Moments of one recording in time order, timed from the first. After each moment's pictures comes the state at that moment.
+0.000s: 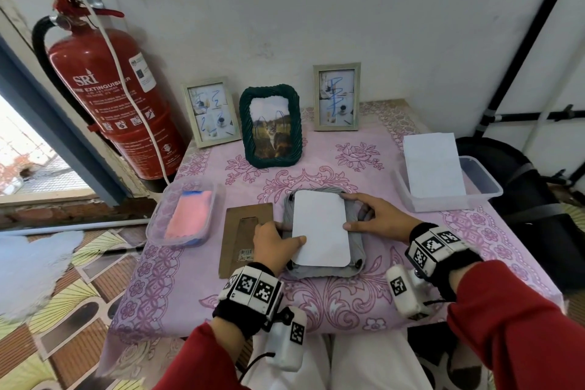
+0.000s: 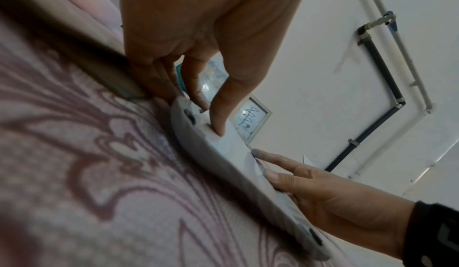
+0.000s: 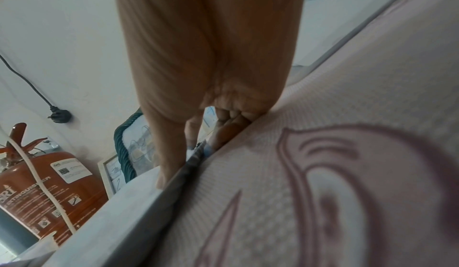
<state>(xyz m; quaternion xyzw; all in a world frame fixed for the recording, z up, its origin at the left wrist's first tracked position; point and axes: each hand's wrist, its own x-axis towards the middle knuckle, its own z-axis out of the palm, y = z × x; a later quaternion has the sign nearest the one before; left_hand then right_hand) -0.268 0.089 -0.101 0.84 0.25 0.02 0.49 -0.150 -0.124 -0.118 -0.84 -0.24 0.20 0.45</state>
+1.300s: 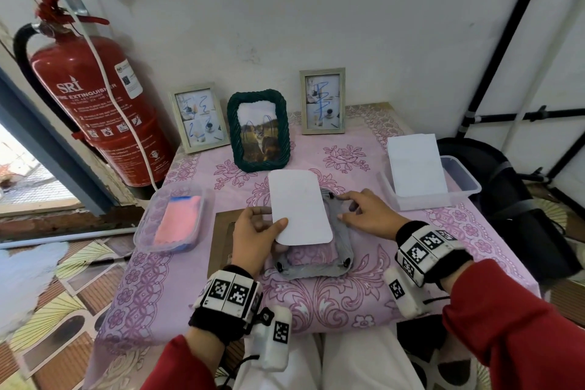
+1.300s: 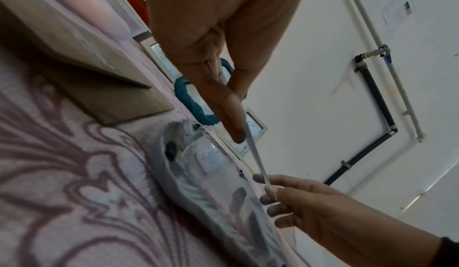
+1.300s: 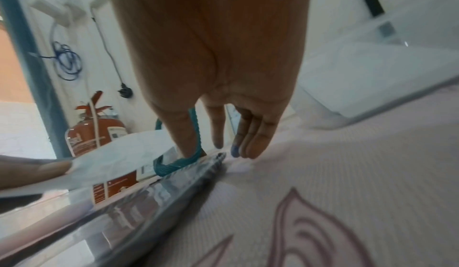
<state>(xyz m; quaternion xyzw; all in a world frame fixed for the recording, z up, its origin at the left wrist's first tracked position) -0.275 0.094 -0.084 0.68 0.19 0.11 0.70 -0.173 -0.116 -0.081 -0.90 -0.21 0.14 0.35</state>
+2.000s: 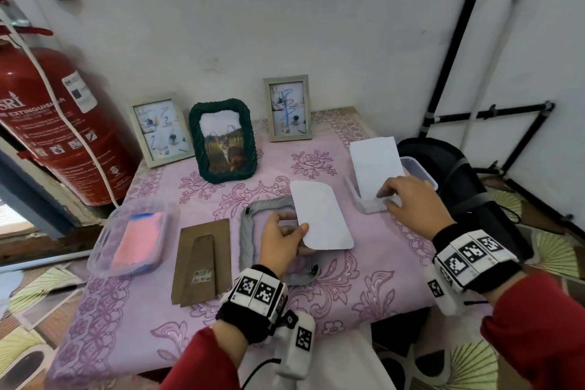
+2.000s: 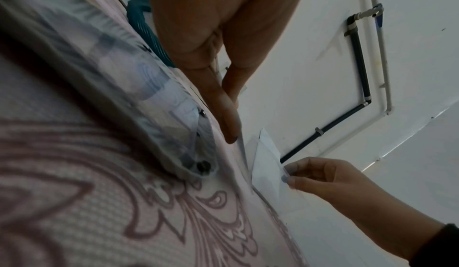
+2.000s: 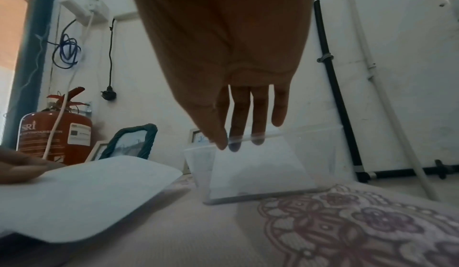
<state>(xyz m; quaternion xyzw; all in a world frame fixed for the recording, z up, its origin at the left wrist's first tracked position) -0.243 0.010 -0.090 0.64 0.15 0.00 0.75 -0.182 -0.223 -0.042 -0.97 -0.14 -0.04 0.19</state>
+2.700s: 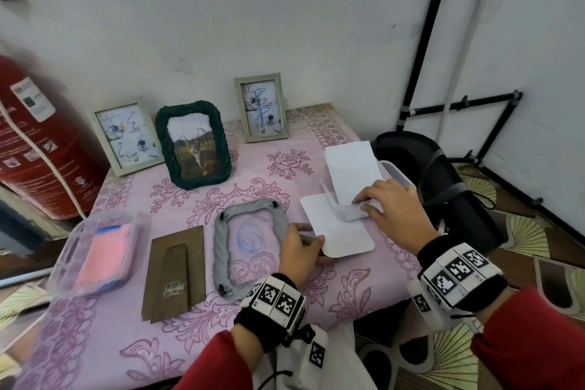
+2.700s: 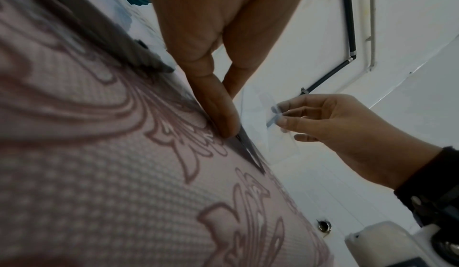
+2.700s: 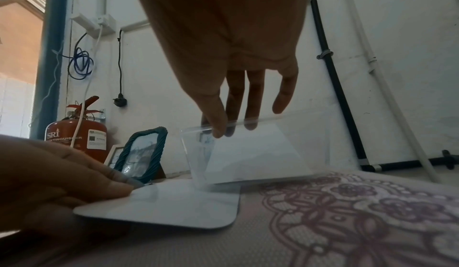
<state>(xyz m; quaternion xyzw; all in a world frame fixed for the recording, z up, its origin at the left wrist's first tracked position) -0.236 -0.051 -0.111 0.71 0.15 -0.06 0.69 -0.199 -0.235 -0.053 -0.97 -0.15 -0.07 0.17</state>
